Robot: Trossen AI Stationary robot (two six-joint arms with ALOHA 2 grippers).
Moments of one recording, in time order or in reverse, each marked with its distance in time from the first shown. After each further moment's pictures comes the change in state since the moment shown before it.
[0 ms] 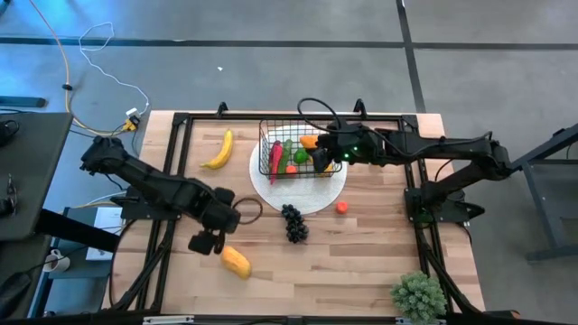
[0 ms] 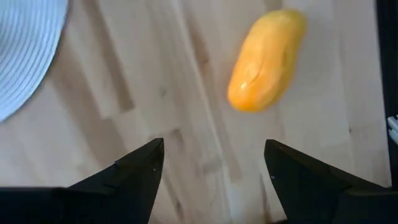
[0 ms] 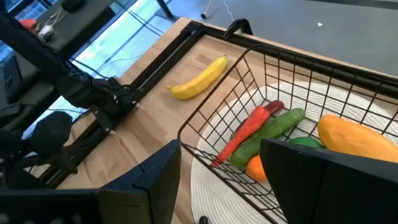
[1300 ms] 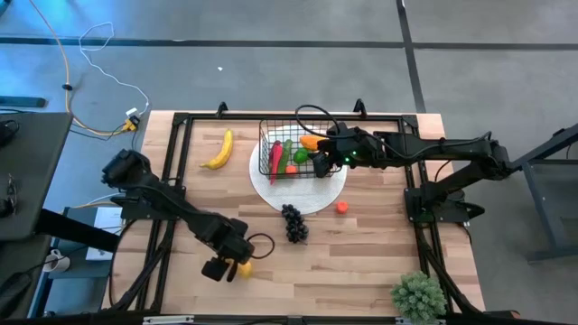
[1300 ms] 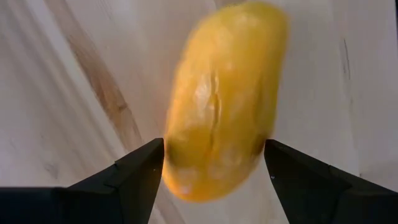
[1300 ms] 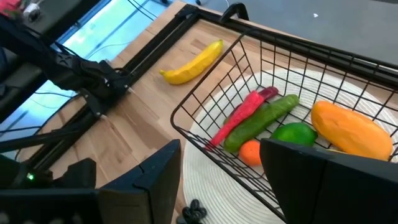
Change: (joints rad) left arm -0.118 0.277 -0.177 0.434 0.106 -0.043; right arm 0.024 0.002 0.000 -0.062 0.007 0.000
